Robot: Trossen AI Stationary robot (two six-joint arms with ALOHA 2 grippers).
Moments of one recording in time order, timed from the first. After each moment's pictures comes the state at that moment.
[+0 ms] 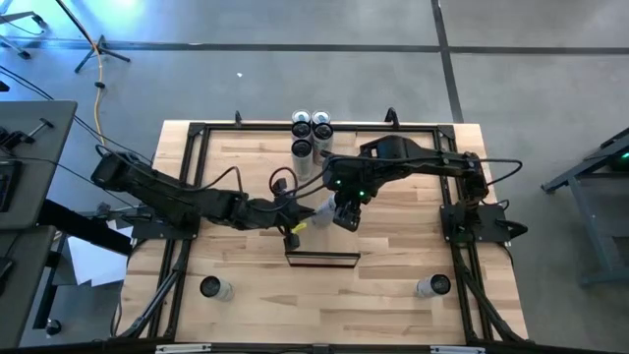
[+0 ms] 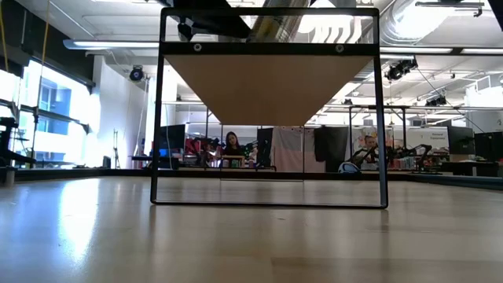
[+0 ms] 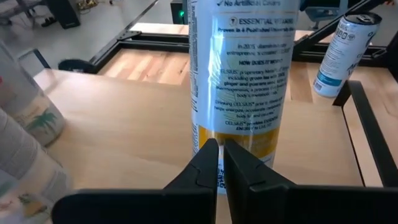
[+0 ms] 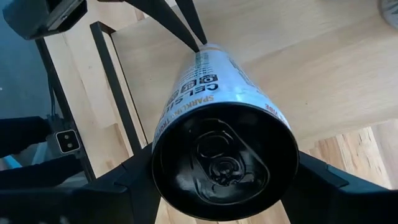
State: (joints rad) left arm -0.25 1.41 0.96 -0.01 -0.49 -0.17; right arm 0.08 1.93 2.31 -1.58 -0.07 0.44
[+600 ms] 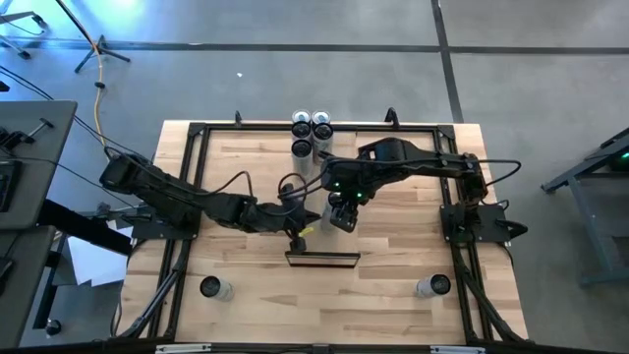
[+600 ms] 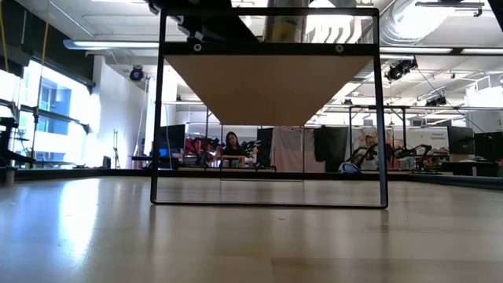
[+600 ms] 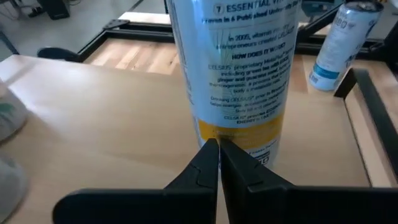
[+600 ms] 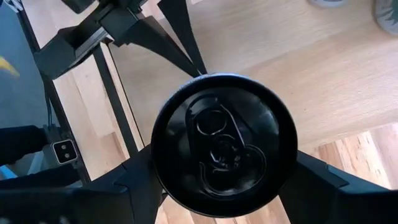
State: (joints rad) left arm -0.25 1.50 0.96 0.05 -0.45 -0.19; right arm 0.08 1.94 2.31 -1.56 -0.03 0.47
